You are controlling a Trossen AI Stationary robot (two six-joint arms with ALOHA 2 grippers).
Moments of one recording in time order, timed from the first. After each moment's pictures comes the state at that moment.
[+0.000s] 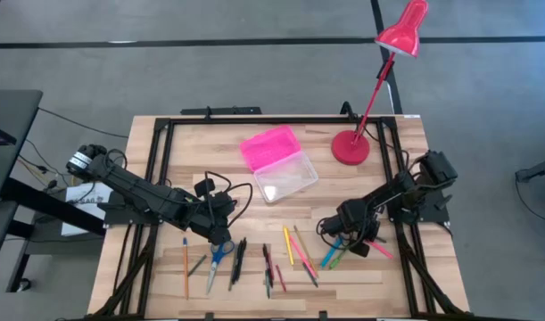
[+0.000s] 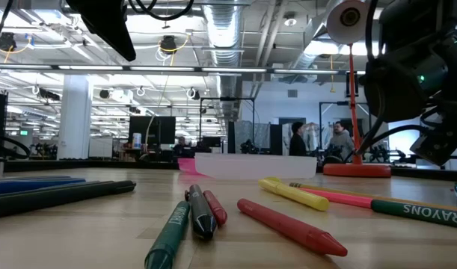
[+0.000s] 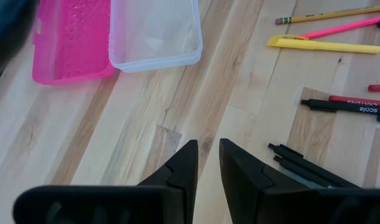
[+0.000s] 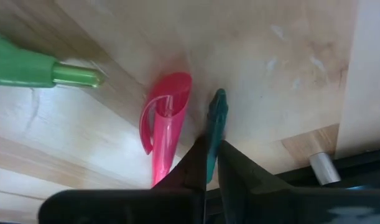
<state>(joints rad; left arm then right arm) -0.44 1.41 1.17 -0.95 -0.51 -0.68 0.32 1.75 0.77 -1.04 -0.35 0.71</state>
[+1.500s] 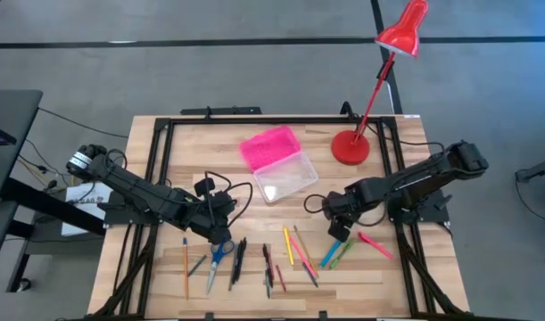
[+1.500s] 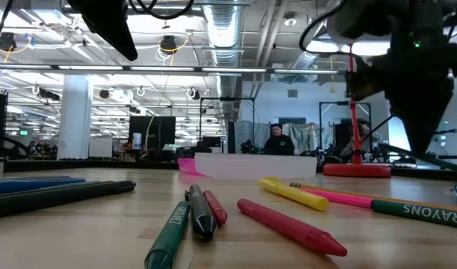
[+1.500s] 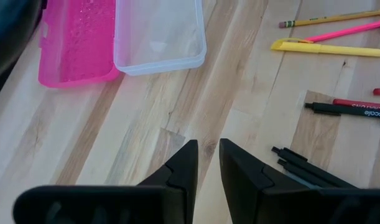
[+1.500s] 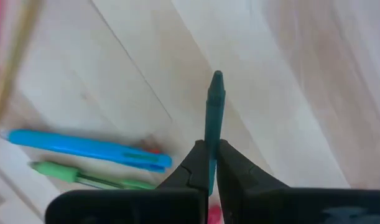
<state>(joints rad) -0.44 1.41 1.17 -0.95 -0.53 -0.68 0.23 1.42 0.81 -0.82 -0.08 0.76</state>
